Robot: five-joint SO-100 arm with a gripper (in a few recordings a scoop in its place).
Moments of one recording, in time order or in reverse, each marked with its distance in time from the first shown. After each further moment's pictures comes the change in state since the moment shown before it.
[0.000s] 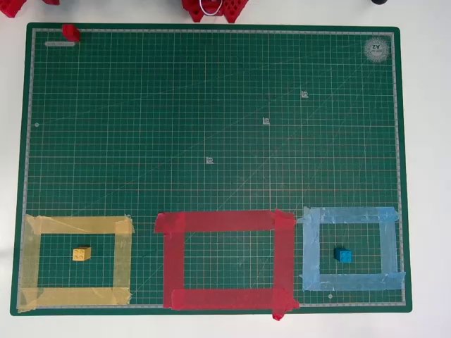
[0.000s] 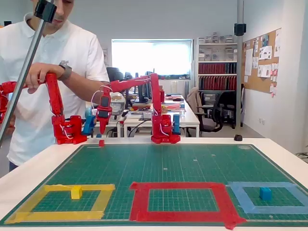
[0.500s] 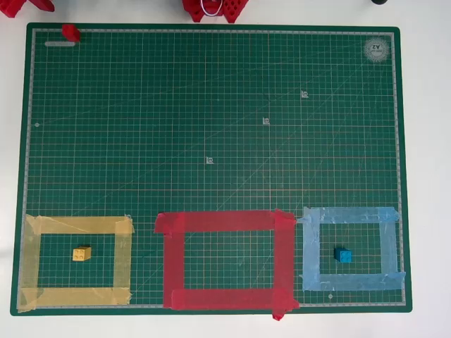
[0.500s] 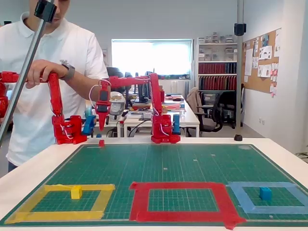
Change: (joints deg) arm -4.1 -0.7 -11.1 12.9 1.7
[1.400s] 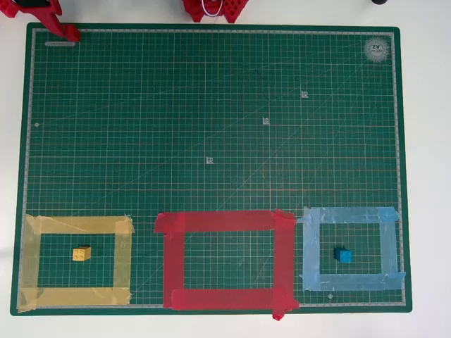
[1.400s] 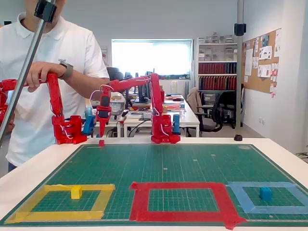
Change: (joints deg) arm -1.4 0.4 8.9 -9.8 0.0
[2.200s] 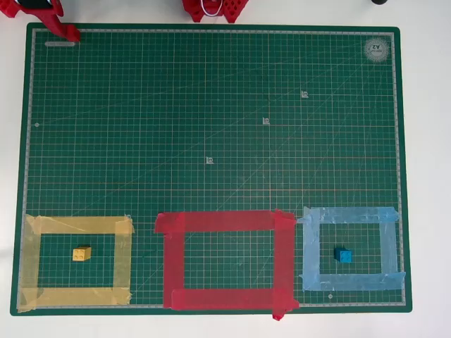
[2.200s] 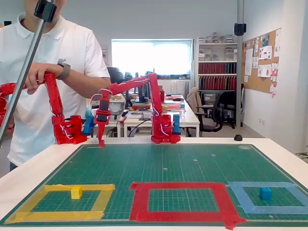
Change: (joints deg) arm 1.3 -2.4 2.3 -6.2 0.0
